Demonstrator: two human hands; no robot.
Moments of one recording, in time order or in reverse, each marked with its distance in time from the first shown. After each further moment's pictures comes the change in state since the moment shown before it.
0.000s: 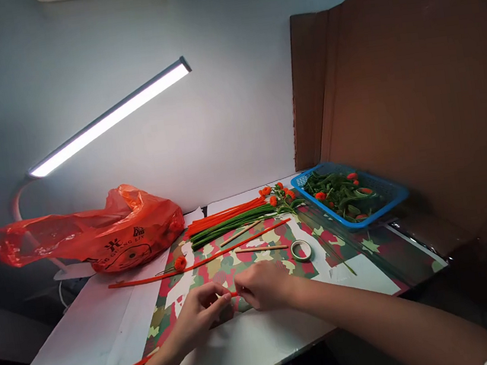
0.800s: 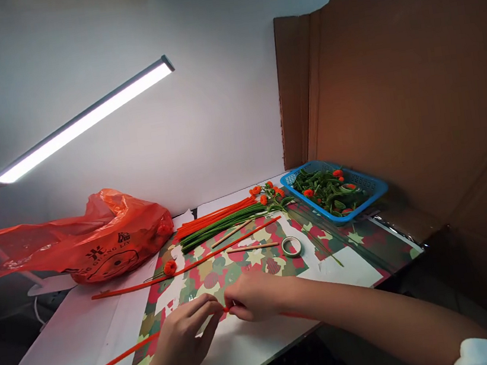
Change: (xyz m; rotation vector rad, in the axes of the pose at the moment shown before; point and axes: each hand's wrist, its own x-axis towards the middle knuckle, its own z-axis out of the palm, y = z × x) left_hand -0.025 0.000 -0.002 0.791 0.174 0.689; right_hand -0.005 -0.017 -0.006 -0.122 -0.250 -0.070
